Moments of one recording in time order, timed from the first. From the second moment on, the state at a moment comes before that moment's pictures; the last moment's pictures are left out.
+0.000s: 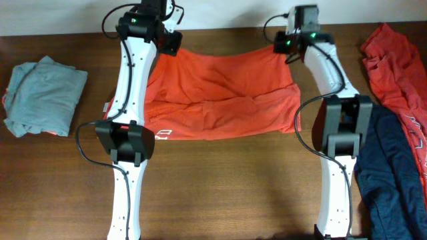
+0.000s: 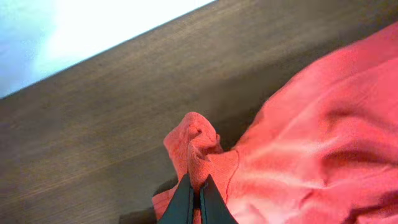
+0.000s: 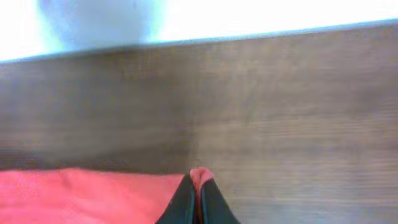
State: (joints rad) left arm -0.19 2.61 2.86 -1.26 0.00 0.22; right arm 0.01 2.51 2.29 -0.65 -0.14 0.12
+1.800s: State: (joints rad) left arm -0.08 2.61 2.59 -1.68 -0.08 0.15; right arm -0.10 2.51 2.41 -1.41 -0.20 -0.04
